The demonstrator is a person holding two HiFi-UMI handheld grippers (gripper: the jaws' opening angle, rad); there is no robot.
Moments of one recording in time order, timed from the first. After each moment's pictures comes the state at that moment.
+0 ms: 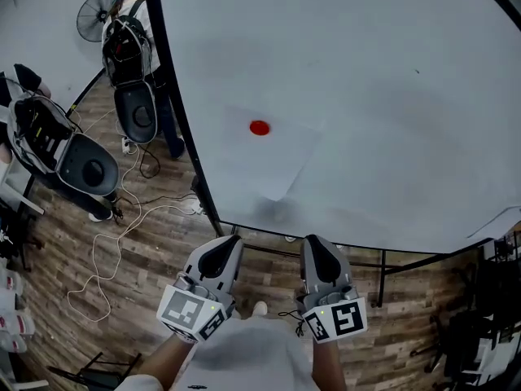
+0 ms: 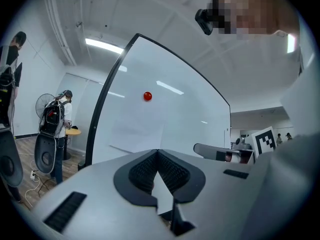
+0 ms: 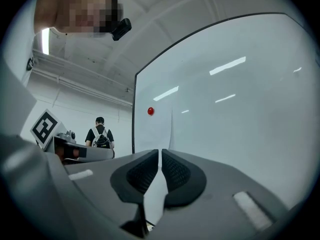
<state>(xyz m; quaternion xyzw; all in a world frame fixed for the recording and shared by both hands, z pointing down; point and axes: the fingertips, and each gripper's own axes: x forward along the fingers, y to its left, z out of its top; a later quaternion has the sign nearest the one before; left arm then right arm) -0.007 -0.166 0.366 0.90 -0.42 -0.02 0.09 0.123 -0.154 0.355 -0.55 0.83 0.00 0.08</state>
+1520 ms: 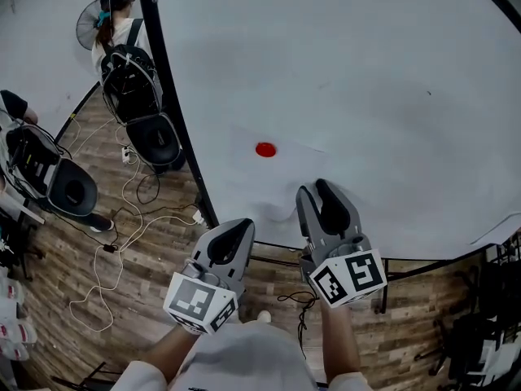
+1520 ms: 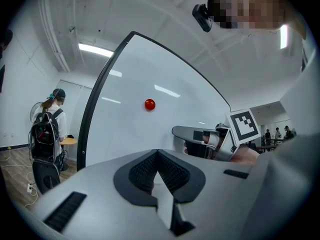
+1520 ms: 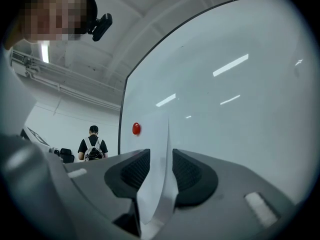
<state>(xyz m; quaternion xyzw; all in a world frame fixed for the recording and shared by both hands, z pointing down) 0.005 -0.220 0.330 0.91 -0.41 -0.03 0.05 0.109 -0.257 0.281 -0.52 0.84 0.01 0.12</state>
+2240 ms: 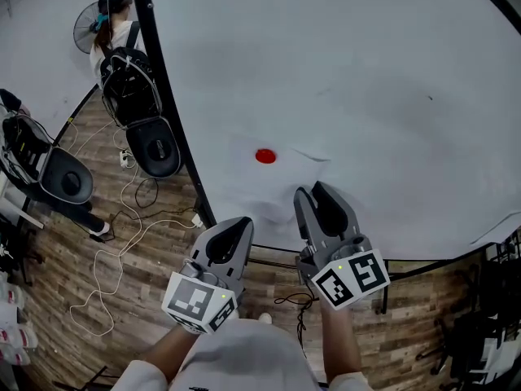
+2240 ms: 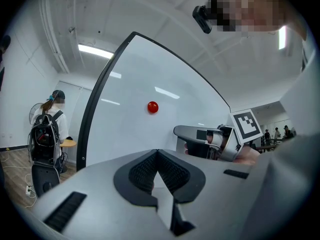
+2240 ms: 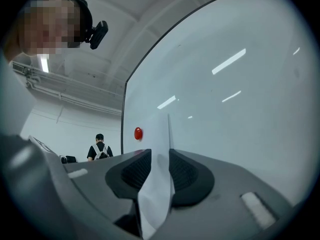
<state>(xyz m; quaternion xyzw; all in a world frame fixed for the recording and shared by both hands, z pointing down) 0.004 -0.228 0.322 0.91 -0.40 -0.04 0.04 0.105 -0.256 0.272 -0.50 0.85 -0.01 0.15</state>
